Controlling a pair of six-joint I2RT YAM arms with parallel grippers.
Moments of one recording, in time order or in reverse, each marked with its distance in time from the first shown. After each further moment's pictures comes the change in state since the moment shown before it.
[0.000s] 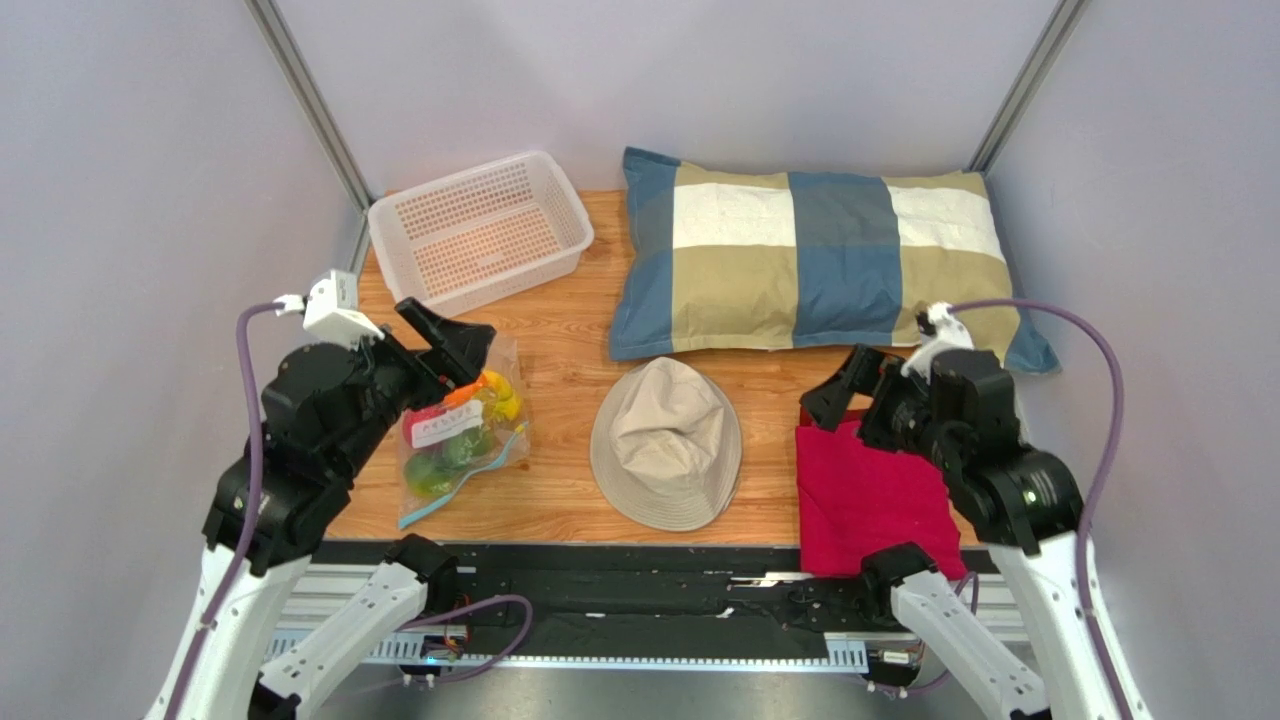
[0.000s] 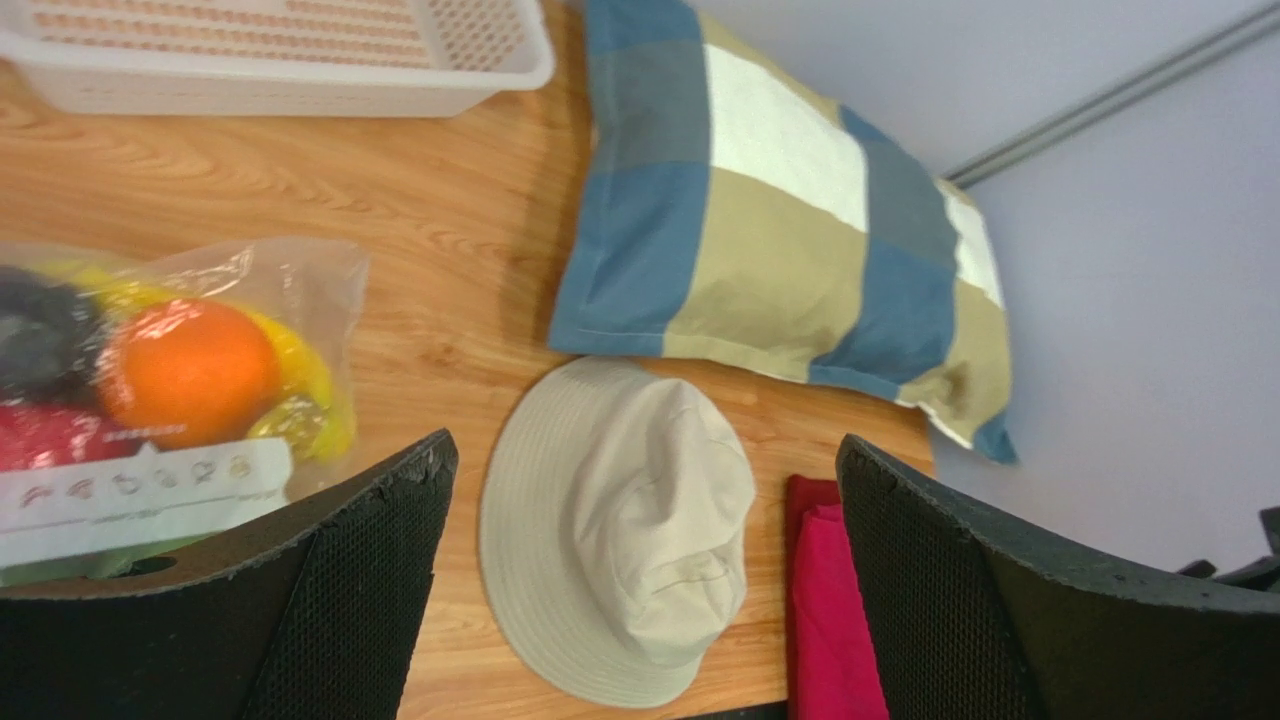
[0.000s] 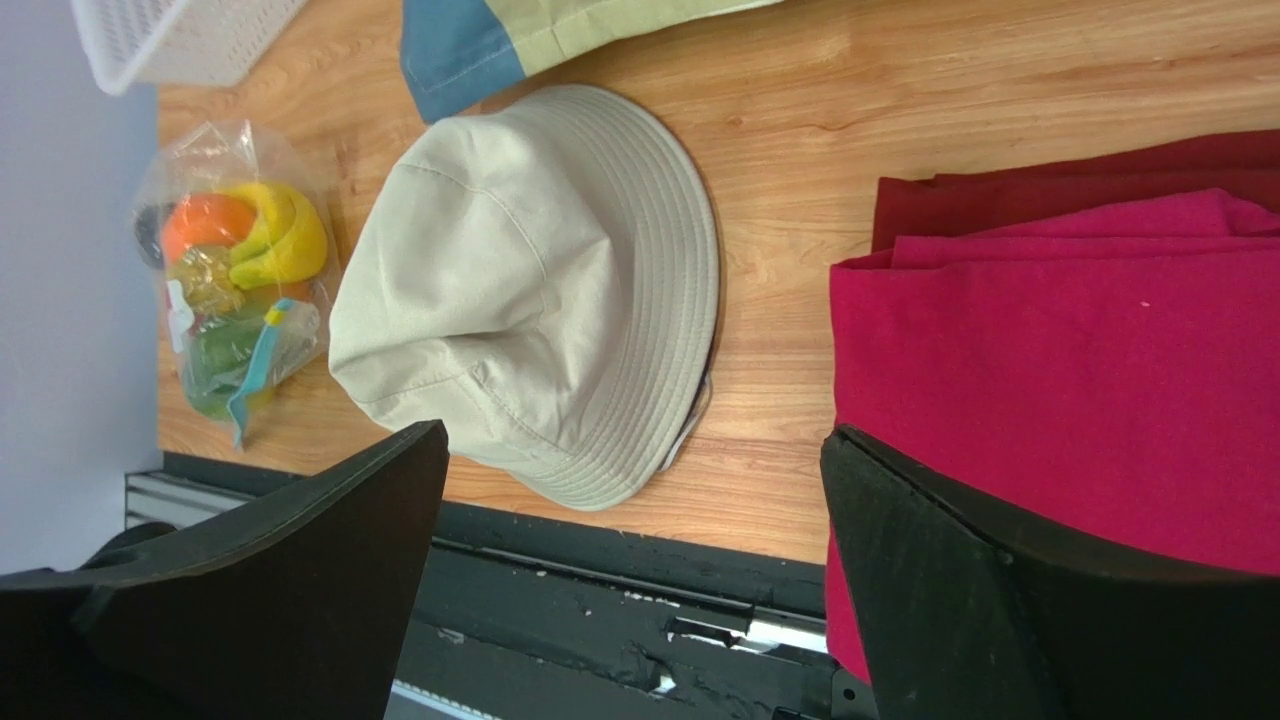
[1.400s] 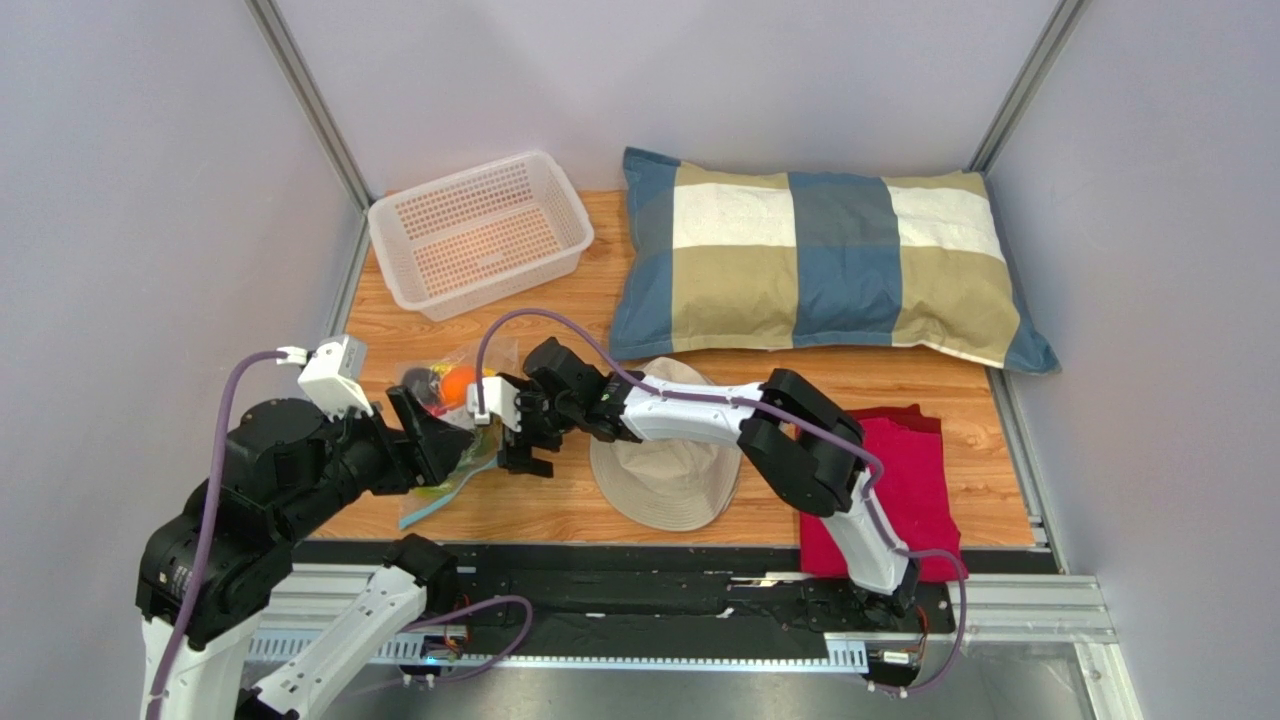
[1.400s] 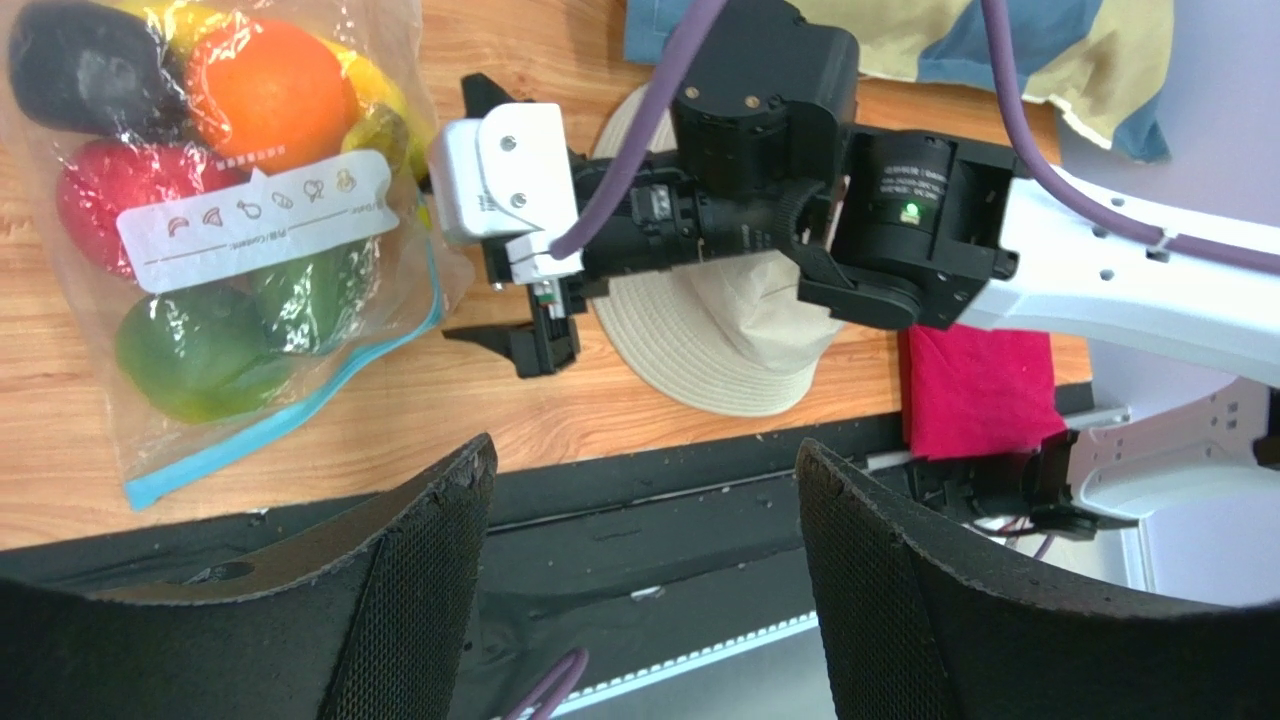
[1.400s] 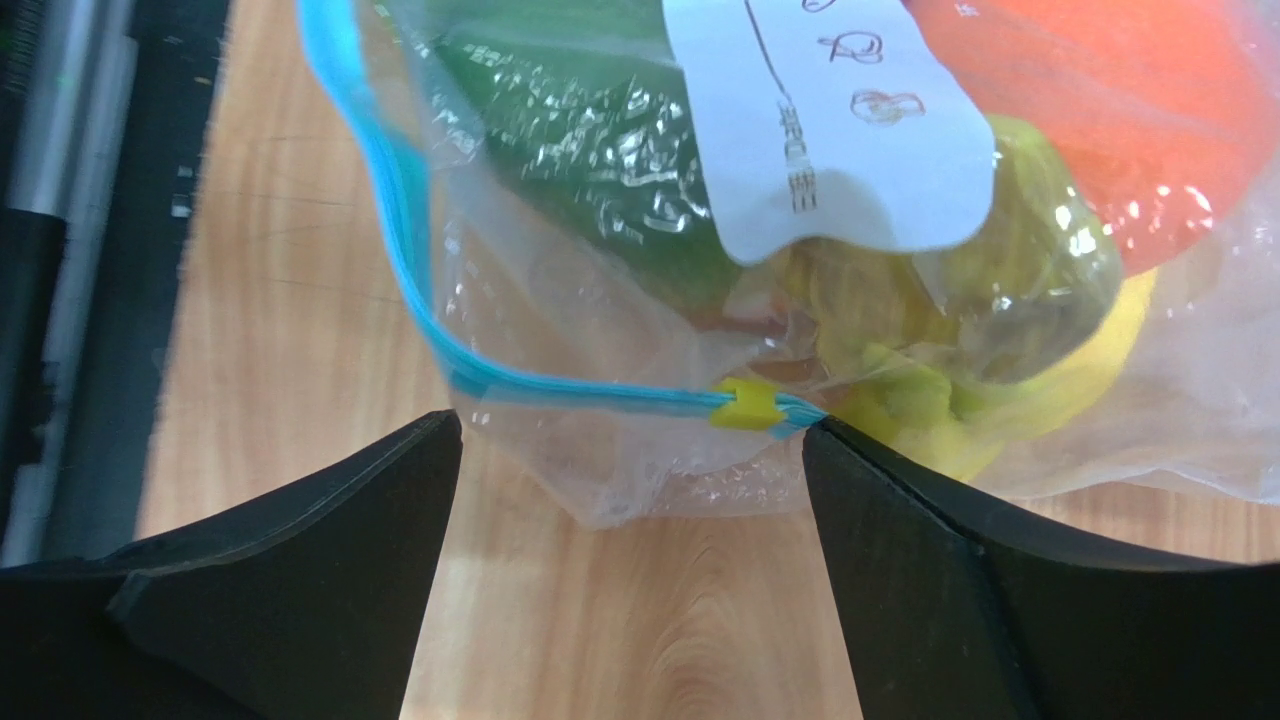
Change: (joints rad) left arm 0.000 -0.050 0.190 -0.525 0.180 0.150; right arm 0.768 1.505 0.496 0.927 -0.361 -1.019
